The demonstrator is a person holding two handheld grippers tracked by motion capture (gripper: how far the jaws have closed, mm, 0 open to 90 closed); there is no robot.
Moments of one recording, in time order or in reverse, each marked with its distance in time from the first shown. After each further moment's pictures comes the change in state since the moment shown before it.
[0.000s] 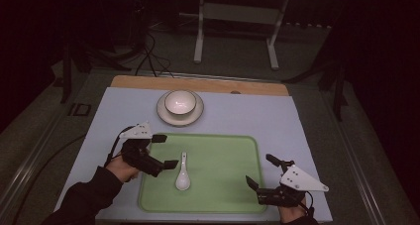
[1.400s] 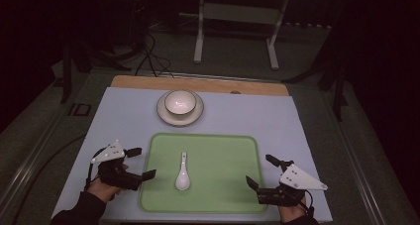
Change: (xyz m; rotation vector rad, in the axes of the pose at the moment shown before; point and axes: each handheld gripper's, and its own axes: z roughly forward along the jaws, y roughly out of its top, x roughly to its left) left arm 0.013 -0.079 -0.025 -0.103 0.149 -0.087; right arm -0.003 -0.004 0.003 0.021 0.005 0.001
